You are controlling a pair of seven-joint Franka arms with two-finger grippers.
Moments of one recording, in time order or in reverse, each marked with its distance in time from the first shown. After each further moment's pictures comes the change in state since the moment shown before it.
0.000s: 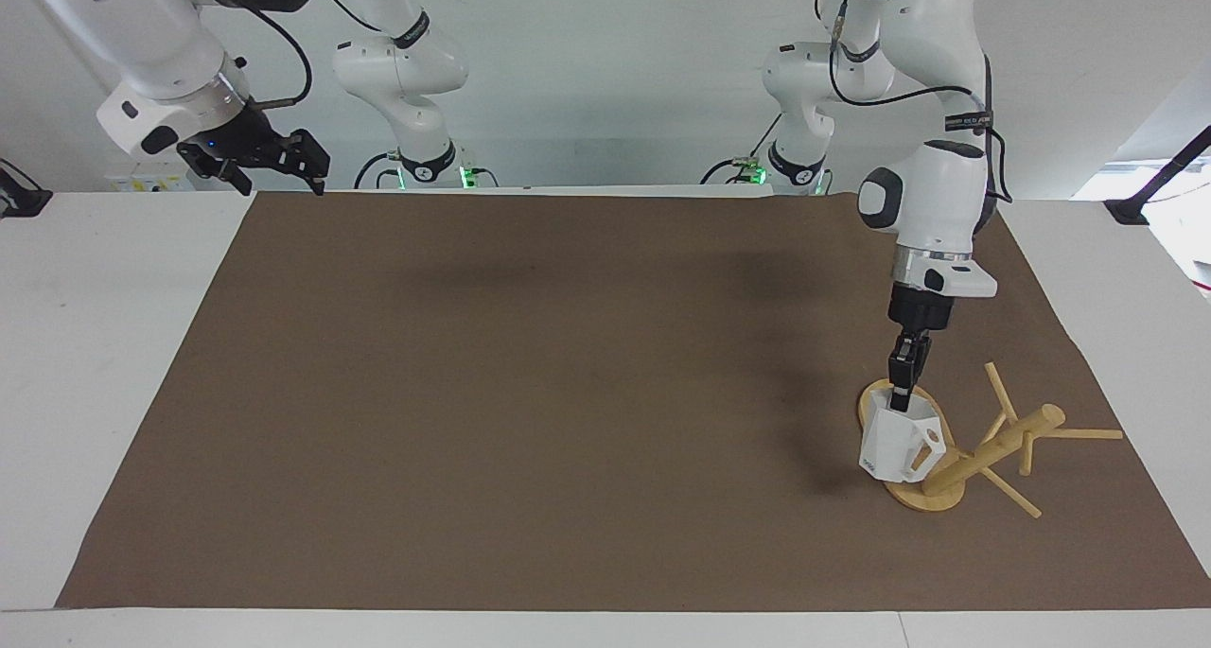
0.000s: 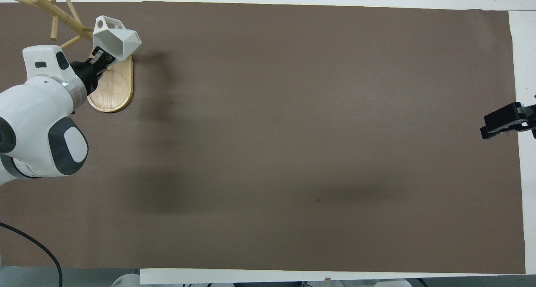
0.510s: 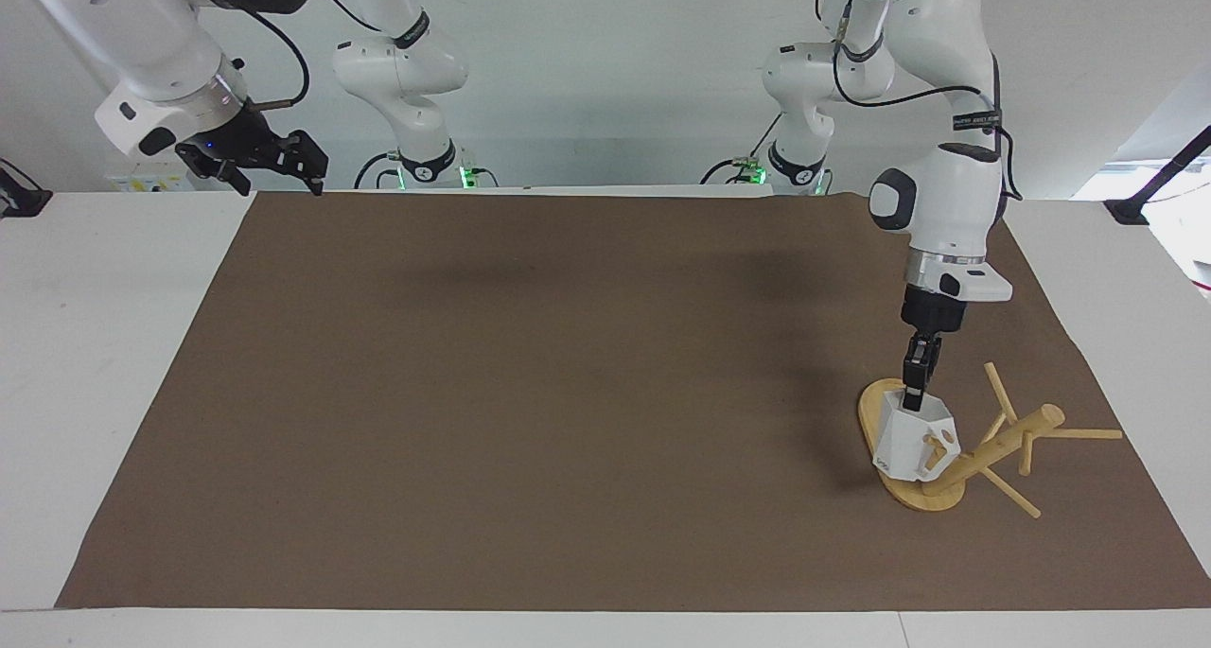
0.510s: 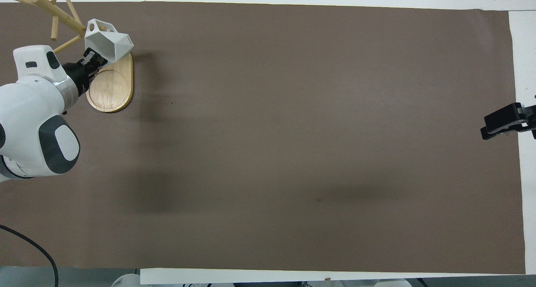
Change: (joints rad) left arm 0.044 0.000 0.000 0.003 -0.001 -0.038 0.000; right arm -0.001 0.000 -0.001 -0.003 0.000 -0.001 0.000
